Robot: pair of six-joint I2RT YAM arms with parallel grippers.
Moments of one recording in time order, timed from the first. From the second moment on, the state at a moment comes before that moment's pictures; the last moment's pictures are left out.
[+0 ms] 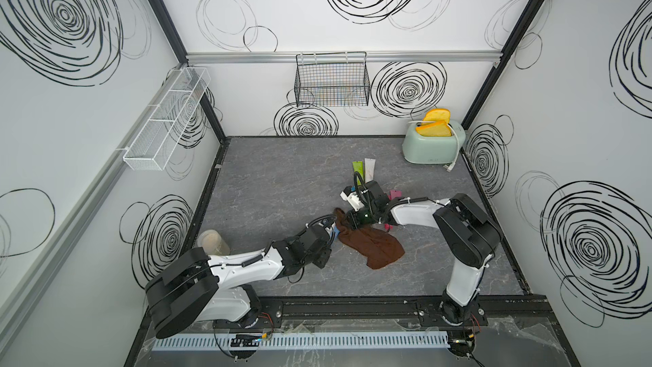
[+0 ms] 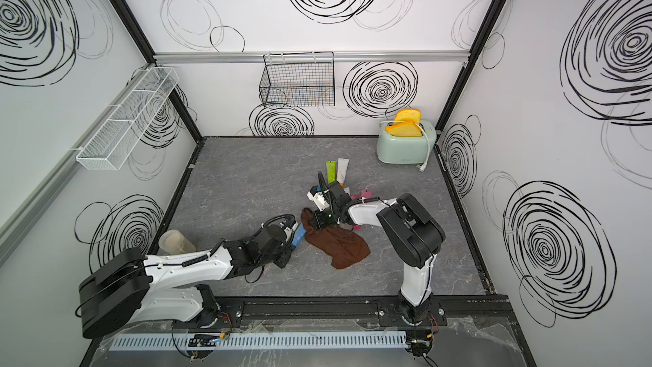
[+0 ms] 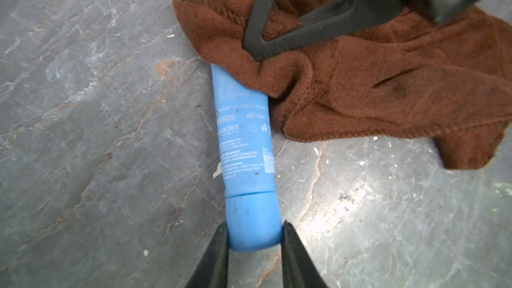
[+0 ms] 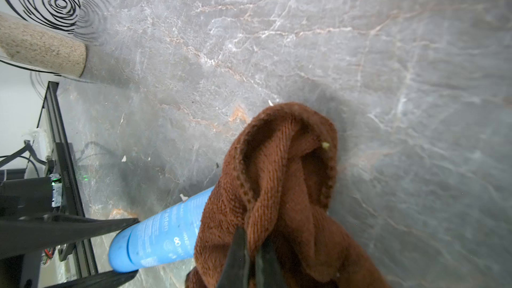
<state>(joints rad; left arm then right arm) -0.90 1.28 0.46 -0.09 -0.14 -0.33 0.69 1.85 0.95 -0.05 -0.47 0.29</state>
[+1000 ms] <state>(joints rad) -0.90 1.23 0.43 -0.08 -0.12 -0.32 0.68 1.87 1.02 -0.12 -0.37 0.29</state>
